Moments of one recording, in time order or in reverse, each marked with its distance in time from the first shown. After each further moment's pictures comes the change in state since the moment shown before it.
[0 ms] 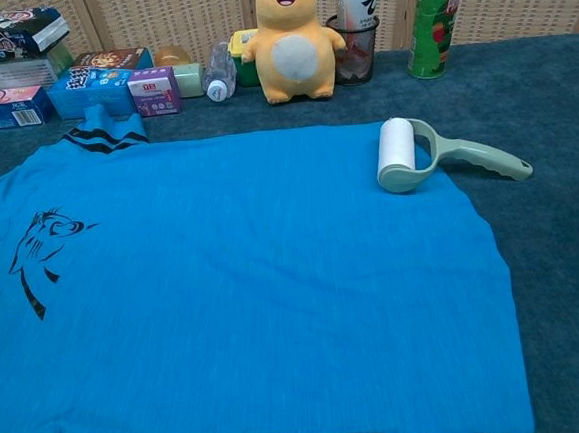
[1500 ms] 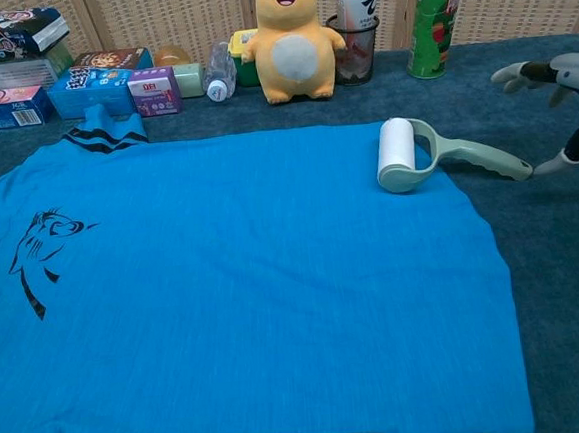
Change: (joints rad) left arm -0.026 0.020 -0.043 -0.001 -0.105 -0.026 -0.036; right arm 0.459 -0.291 0.174 0.307 0.256 -0.590 0.084
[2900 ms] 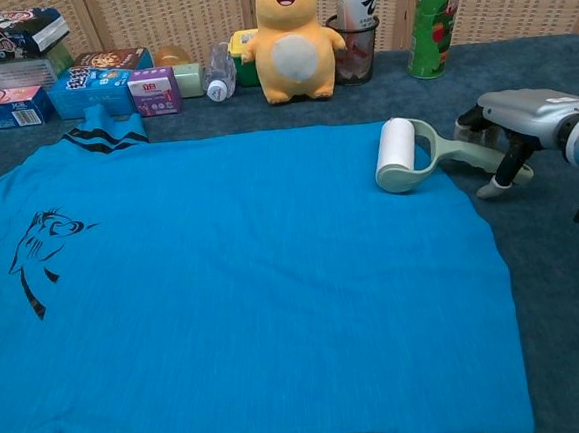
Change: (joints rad) left arm -0.041 -0.007 -0.014 0.021 -0.089 -0.060 0.000; right arm 0.122 -0.221 -0.015 0.202 0.106 -0.025 -0.099
